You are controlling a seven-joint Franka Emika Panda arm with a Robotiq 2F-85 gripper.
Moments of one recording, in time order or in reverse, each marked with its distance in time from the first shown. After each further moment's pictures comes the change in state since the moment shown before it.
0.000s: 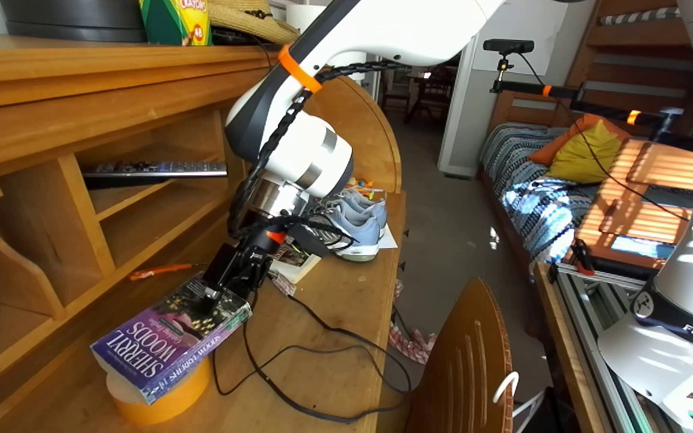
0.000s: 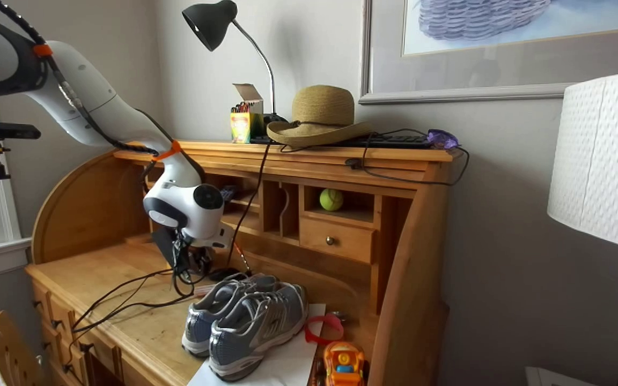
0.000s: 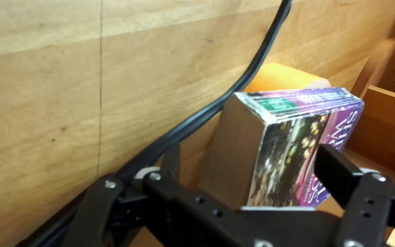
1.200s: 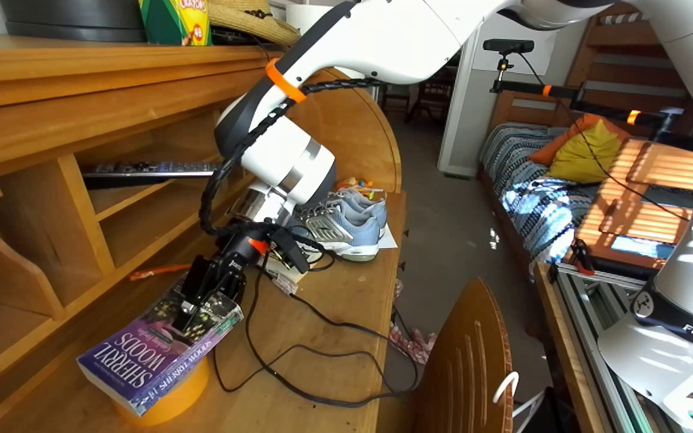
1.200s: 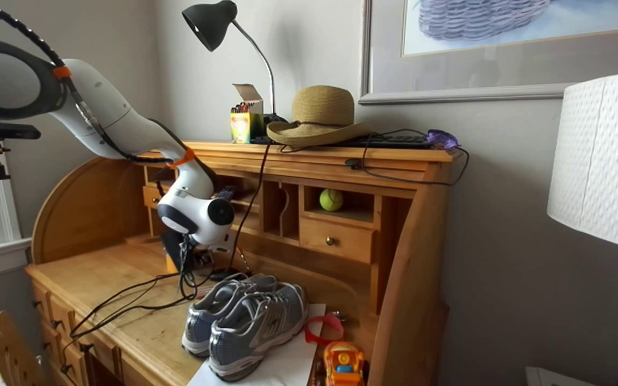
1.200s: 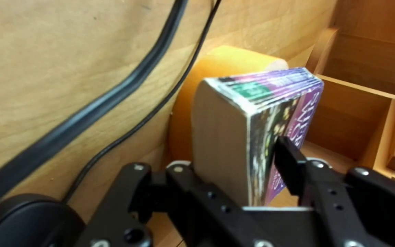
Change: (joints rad) arm -0.021 0.104 0.017 0.136 0.089 -0.172 -0.047
